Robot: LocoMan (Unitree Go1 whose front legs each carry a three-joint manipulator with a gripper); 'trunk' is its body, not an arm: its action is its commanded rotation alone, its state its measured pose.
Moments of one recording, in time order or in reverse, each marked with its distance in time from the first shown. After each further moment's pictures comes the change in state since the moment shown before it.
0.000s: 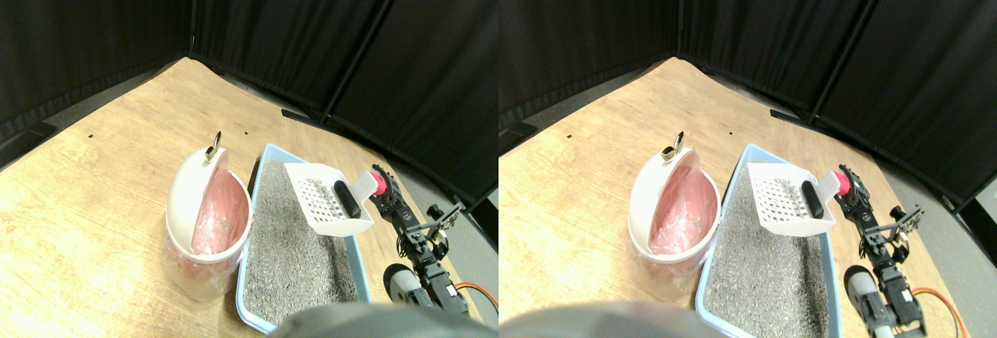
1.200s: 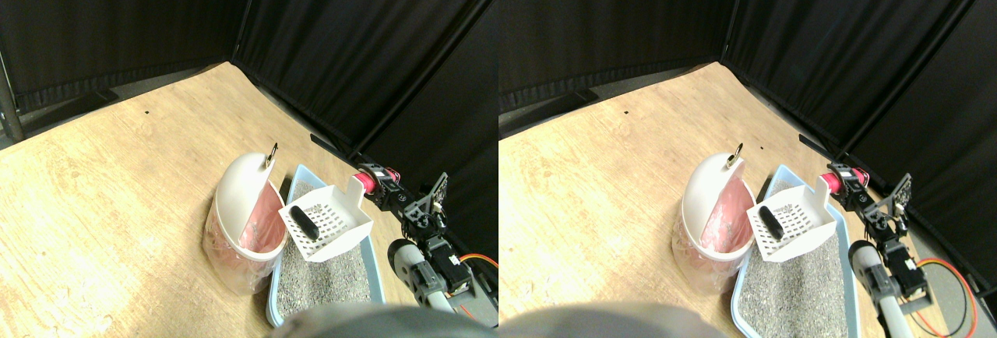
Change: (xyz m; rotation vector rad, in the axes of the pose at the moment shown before) right arm 0.048 0.080 -0.021 -0.520 0.267 0.227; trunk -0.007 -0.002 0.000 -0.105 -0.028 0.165
